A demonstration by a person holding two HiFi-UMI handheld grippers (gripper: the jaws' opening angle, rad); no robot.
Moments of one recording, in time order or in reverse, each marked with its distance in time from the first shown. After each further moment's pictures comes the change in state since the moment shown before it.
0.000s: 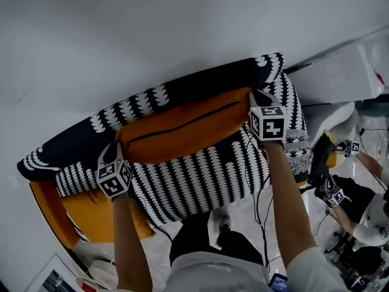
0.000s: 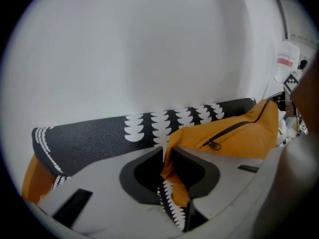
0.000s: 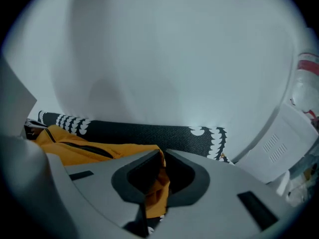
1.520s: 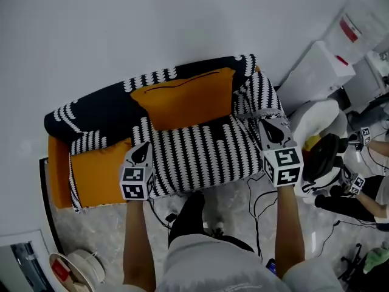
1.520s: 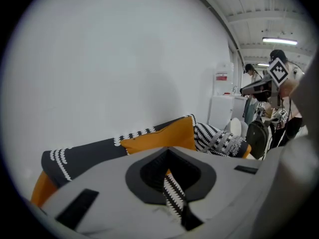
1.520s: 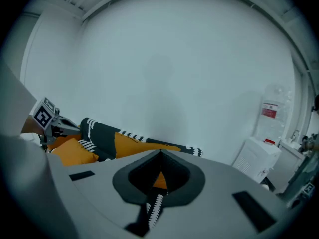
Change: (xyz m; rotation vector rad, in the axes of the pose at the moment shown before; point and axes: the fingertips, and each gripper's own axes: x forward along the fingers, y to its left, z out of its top) left arm -0.356 -0.169 -0.097 0.240 -0.307 -0.197; right arm -0.436 0.034 -0.121 -0.156 -0.401 0.107
